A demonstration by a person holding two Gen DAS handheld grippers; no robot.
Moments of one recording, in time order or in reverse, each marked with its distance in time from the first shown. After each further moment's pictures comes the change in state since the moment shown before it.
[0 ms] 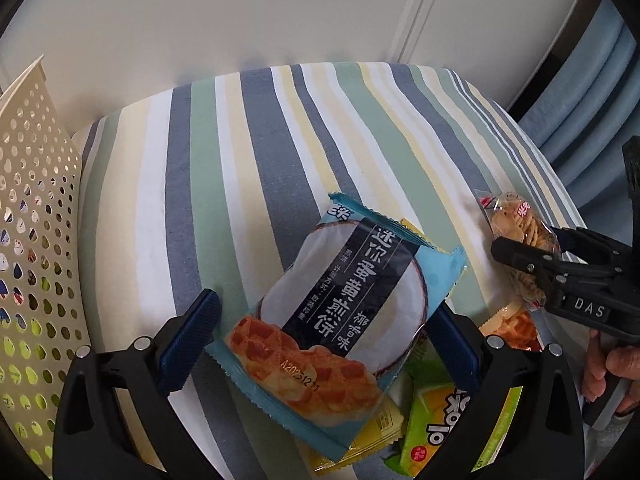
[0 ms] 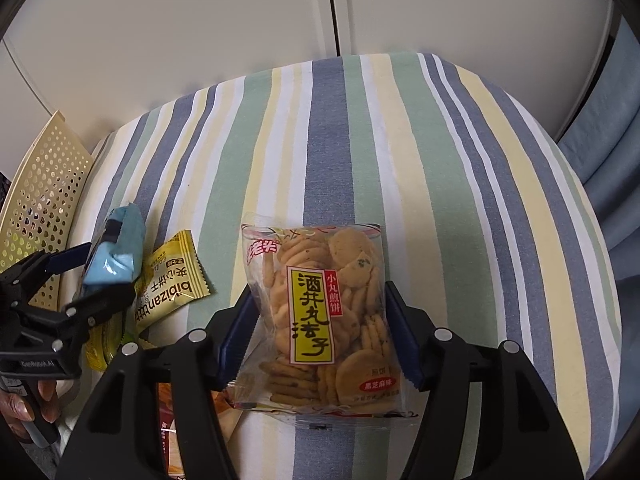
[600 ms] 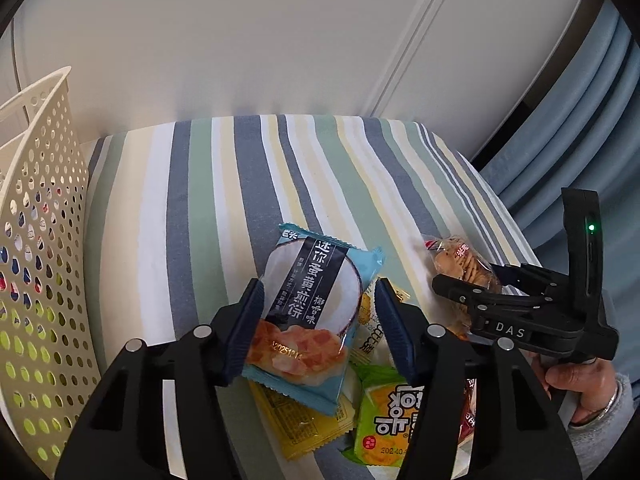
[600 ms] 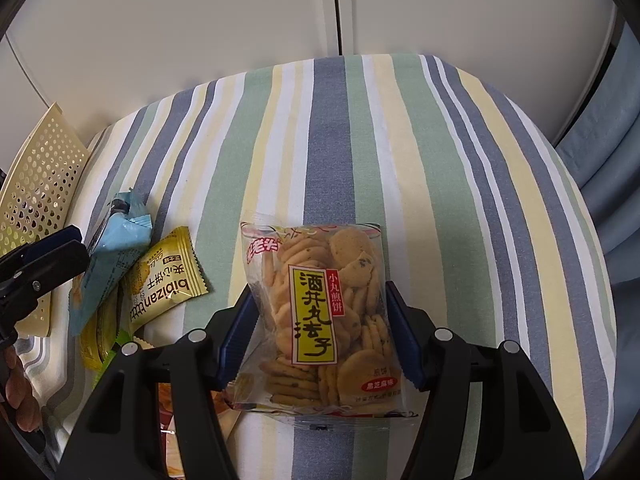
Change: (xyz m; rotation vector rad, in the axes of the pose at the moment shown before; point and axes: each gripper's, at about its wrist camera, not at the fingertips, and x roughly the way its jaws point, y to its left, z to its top) left arm -0.046 0.007 -0.010 -0.057 -0.137 -0.125; right arm 0.004 0.006 -0.001 -0.016 0.001 -0.024
